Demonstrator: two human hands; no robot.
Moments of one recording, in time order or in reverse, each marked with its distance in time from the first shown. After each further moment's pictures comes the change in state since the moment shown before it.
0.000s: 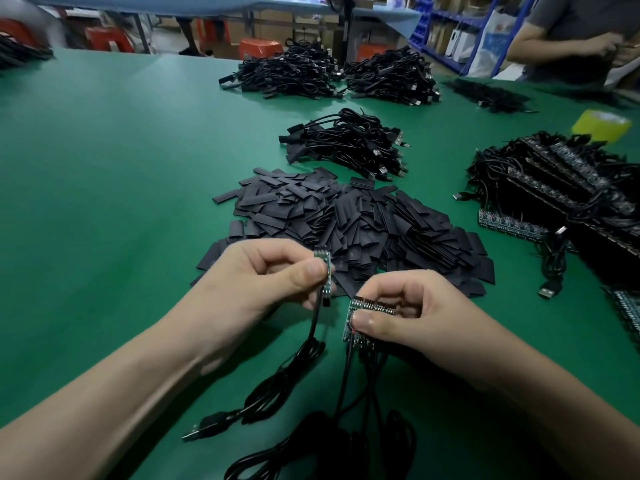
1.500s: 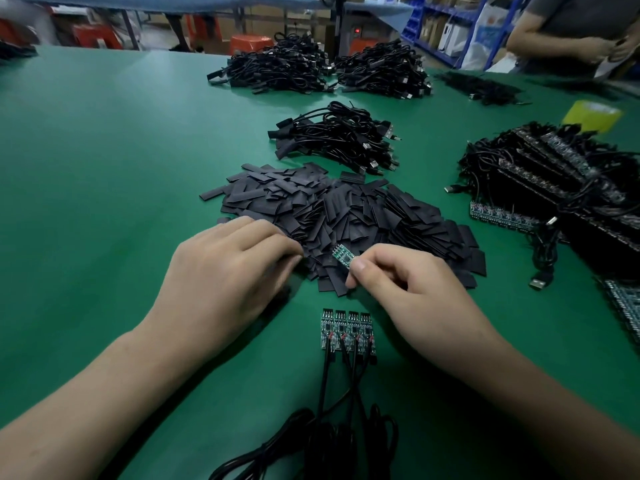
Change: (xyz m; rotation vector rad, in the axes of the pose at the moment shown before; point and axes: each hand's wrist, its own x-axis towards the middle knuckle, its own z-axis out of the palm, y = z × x) left_hand 0.010 -0.015 -0.023 1.471 0.239 0.809; right_hand 0.004 -0.003 0.006 -0.386 0.392 -0.047
